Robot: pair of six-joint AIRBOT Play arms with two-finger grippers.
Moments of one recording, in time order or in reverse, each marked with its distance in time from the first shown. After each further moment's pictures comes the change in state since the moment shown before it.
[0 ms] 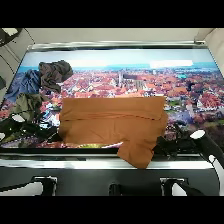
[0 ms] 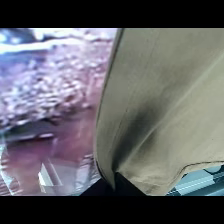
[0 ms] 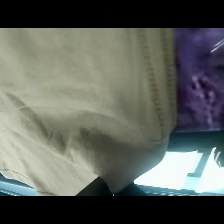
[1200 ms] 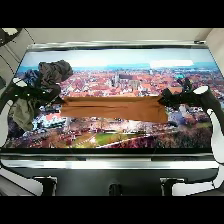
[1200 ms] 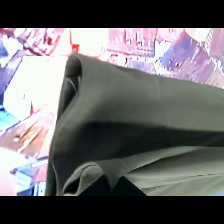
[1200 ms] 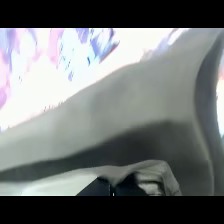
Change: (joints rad) left arm -0.117 -0.405 0.815 -0.120 -0.009 -0.156; right arm 0.076 -0.504 0.836 0.130 -0.193 0.116
